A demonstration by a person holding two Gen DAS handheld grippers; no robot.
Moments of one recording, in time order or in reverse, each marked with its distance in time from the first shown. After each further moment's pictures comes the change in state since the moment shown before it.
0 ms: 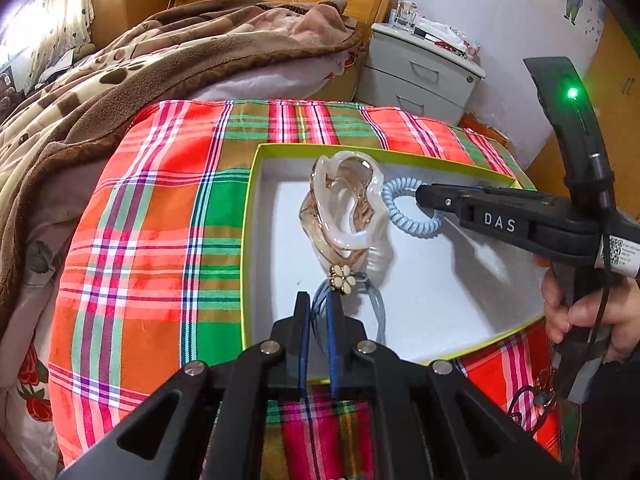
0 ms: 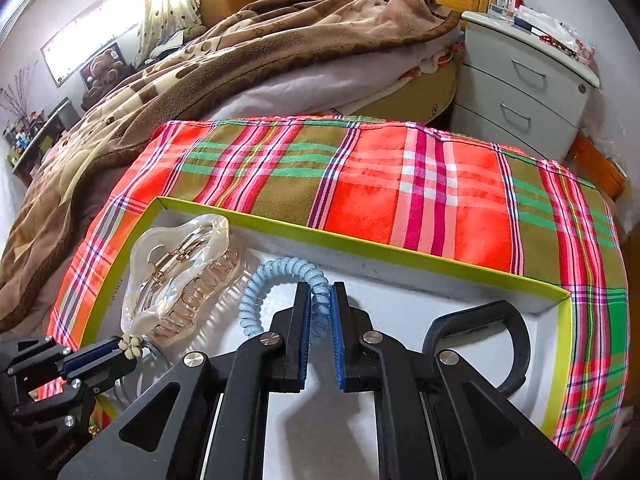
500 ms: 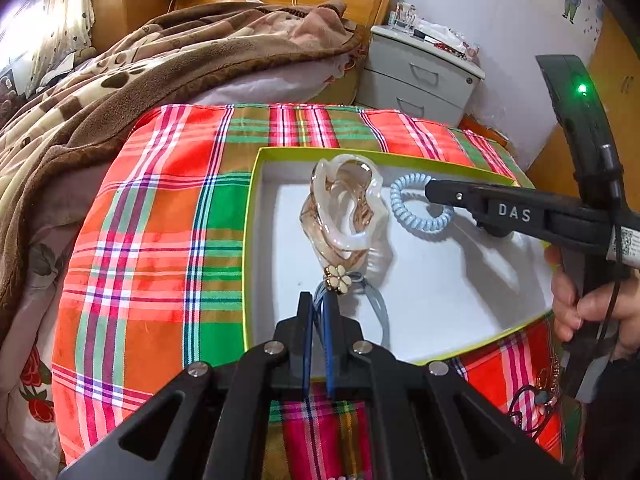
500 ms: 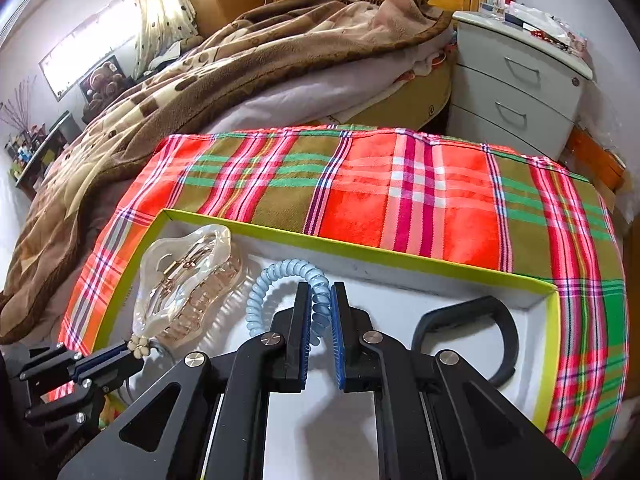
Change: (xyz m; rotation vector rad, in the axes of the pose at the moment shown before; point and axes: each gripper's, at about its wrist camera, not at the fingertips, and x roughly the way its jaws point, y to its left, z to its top) left arm -0.004 -0.001 -0.001 0.005 -0.013 0.008; right arm -0.011 -0.008 0.000 0.037 -0.016 0.021
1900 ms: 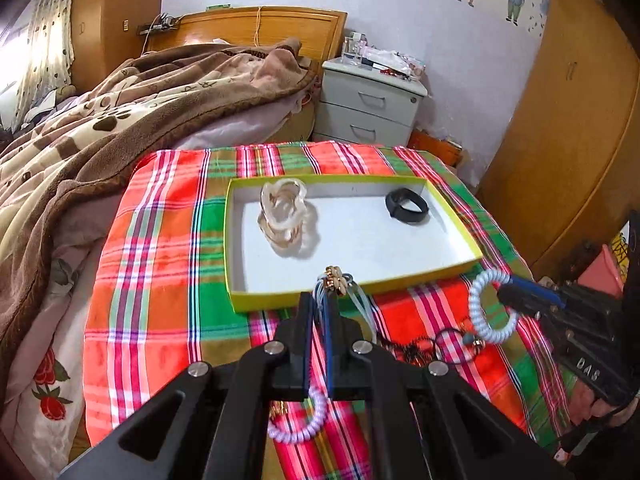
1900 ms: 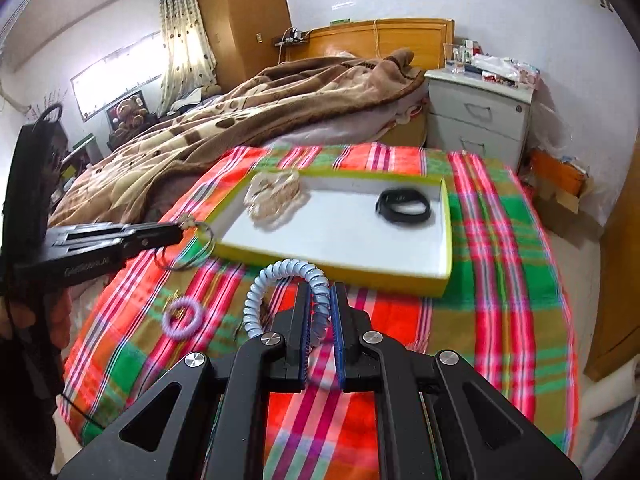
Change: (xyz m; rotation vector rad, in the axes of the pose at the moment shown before) left arm -0.095 -0.026 -0.034 0.097 -0.119 -0.082; right arm -0.156 0.029 -0.145 -0.016 -0.250 -0.016
